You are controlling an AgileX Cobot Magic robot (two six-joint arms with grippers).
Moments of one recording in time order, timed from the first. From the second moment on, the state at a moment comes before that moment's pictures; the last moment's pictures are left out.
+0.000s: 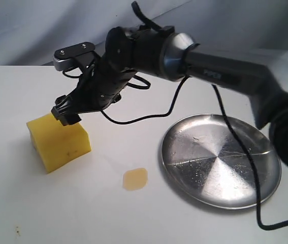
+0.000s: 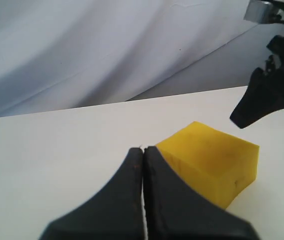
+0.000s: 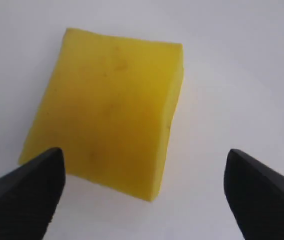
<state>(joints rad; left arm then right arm) -0.07 0.00 0.00 -0.07 0.21 0.16 0.88 2.27 -1.93 0.30 0.73 -0.23</state>
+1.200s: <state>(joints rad) -0.07 0.00 0.00 -0.07 0.21 0.16 0.95 1.84 -1.25 0.09 0.65 -0.03</state>
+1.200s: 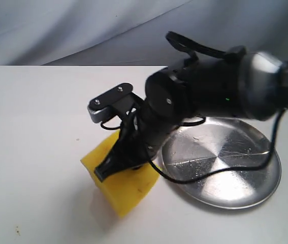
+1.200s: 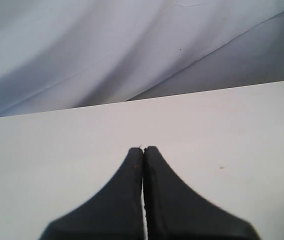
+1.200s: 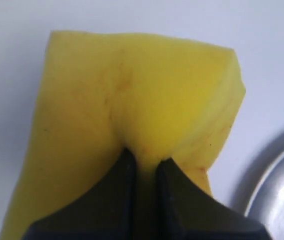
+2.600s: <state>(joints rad) -0.07 0.00 0.00 -0.07 0.21 0.16 0.83 2.30 -1.77 0.13 0.86 -0.02</state>
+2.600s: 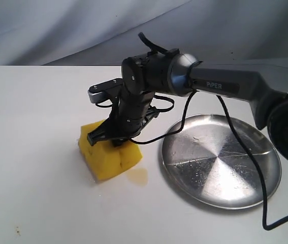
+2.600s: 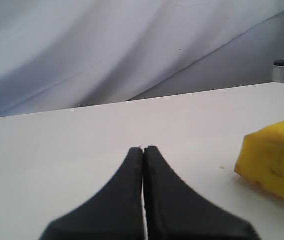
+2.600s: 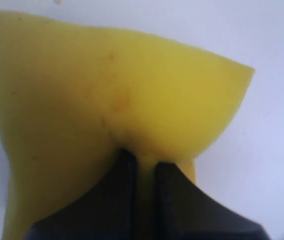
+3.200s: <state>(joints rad) -0.07 0.00 0.00 -0.07 0.21 0.16 0.90 1.99 -1.21 0.08 0.64 -0.03</state>
